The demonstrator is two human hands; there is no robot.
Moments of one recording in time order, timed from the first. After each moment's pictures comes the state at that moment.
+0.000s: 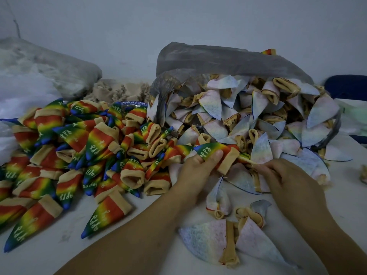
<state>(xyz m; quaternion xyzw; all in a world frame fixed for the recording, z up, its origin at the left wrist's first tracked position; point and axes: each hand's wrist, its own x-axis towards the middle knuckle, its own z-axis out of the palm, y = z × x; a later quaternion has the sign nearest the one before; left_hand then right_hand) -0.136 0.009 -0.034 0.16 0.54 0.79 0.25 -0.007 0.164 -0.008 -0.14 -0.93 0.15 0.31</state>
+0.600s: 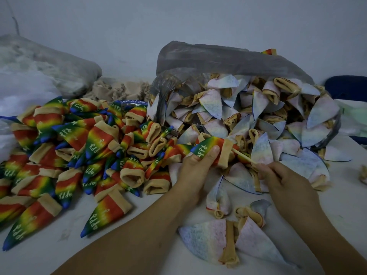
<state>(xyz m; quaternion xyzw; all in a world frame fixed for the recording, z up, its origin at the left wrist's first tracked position) -0.136 0.012 -0.033 0.13 0.52 0.81 0.22 -0.008 0.161 -0.013 -0.22 -0.90 0.27 0.25</state>
